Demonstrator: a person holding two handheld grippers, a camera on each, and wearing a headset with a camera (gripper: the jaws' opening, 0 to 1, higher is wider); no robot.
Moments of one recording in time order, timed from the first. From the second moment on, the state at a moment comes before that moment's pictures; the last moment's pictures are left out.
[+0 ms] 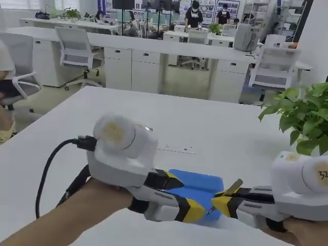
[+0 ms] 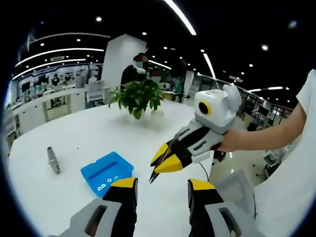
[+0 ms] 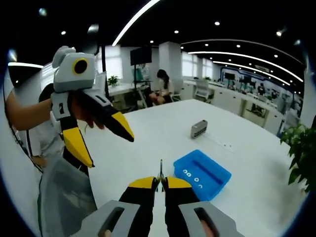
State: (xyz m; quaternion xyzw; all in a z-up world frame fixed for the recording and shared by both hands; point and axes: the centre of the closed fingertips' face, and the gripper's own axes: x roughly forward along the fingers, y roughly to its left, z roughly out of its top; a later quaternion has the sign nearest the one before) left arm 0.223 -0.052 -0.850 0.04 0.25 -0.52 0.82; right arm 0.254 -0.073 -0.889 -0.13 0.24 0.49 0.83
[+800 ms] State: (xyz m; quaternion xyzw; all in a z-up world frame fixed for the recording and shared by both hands) left arm 0.200 -0.093 -0.849 0.06 0.23 -0.64 0.73; right arm 0.199 -0.048 -0.901 -0.16 0.26 0.62 0.73
